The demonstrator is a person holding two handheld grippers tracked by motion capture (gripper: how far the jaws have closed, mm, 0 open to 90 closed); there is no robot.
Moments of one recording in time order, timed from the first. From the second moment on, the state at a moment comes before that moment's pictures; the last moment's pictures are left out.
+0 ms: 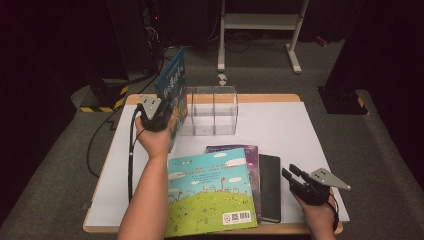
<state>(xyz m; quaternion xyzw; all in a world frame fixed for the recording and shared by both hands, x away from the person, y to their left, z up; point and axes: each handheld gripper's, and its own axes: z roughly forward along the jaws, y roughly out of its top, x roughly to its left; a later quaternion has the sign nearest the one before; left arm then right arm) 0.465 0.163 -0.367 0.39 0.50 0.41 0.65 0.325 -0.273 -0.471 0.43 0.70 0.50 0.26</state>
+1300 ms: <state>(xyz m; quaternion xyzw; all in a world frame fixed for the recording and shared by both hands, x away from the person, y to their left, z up) 0.442 0.158 -0.378 0.41 0.53 0.42 0.61 0.324 -0.267 -0.469 0.43 0.71 0.51 0.25</state>
